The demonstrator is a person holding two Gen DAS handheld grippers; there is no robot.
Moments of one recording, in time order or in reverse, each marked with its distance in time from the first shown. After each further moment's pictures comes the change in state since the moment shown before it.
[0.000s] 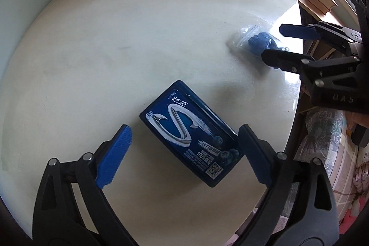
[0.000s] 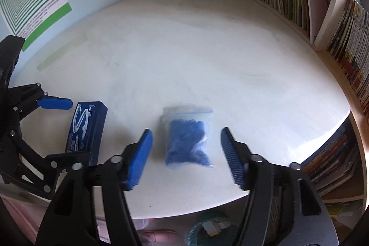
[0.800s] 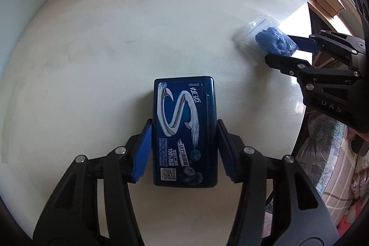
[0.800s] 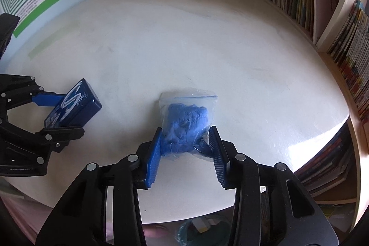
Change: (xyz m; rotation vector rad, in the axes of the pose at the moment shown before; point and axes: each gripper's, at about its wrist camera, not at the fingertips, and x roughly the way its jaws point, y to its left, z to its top) left arm -0.002 0.017 -0.002 -0.024 0.020 0.022; right arm 0.011 0.010 -0.003 -0.039 0.050 -0.058
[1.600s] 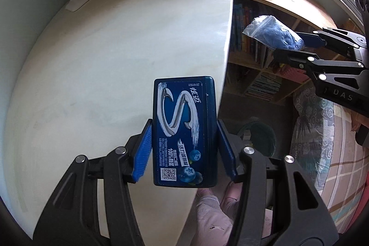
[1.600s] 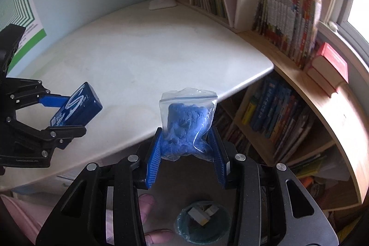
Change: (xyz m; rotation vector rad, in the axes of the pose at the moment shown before) left arm -0.053 -0.122 -0.001 0.315 -0.087 -0.058; right arm -0.118 -0.085 -0.109 0.263 -0.107 -0.136
